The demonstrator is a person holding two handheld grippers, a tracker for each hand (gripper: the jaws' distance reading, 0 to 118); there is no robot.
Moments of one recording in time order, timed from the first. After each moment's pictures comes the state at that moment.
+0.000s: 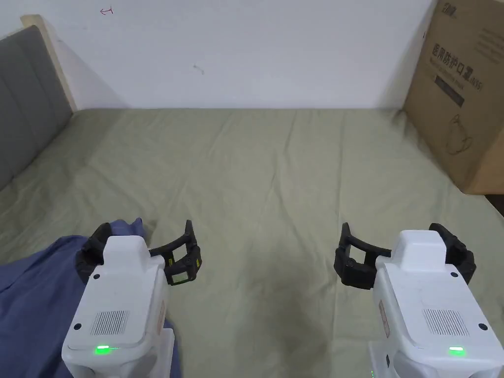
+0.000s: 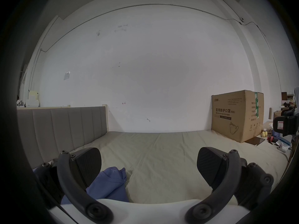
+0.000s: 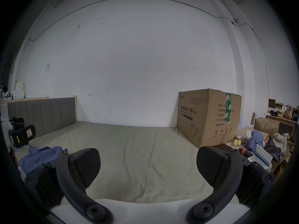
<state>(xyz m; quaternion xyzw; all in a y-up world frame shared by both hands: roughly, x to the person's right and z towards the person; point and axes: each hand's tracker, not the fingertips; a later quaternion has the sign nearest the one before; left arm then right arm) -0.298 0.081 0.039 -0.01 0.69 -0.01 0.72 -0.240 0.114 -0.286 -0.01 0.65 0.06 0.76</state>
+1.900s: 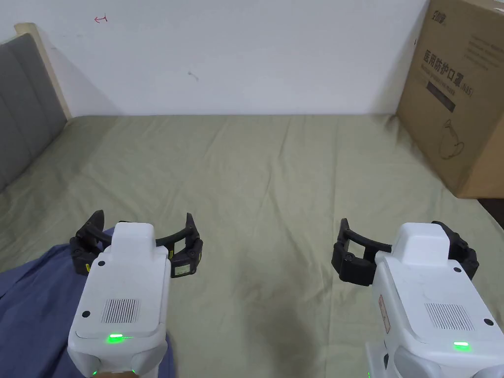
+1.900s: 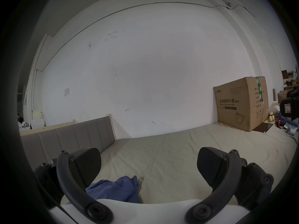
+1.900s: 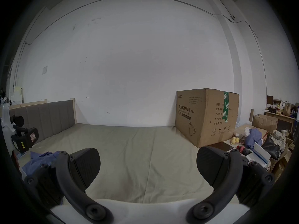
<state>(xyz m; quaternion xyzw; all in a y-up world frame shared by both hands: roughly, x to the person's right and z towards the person) -0.305 0.107 0.020 -0.05 0.71 -0.06 0.70 -0.237 0.138 -0.286 -0.03 0.64 0.05 0.77</state>
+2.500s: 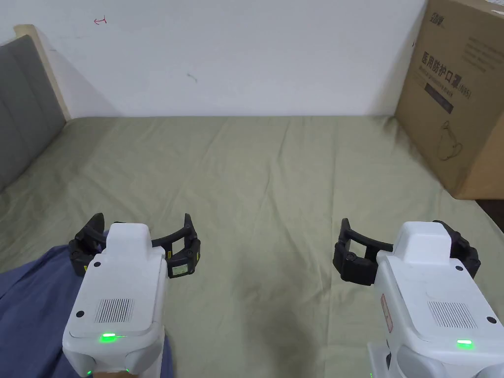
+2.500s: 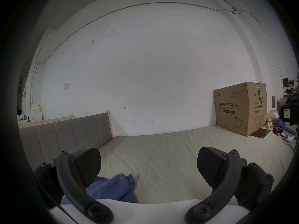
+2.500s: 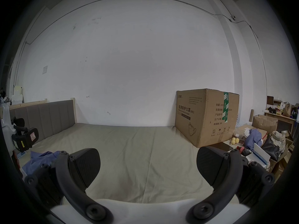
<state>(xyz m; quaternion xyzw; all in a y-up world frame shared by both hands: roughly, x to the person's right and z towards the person) -0.303 0.111 0.022 -0.04 0.70 -0.04 0.71 -0.235 0.142 -0.287 -0.02 0.64 0.05 0.77</state>
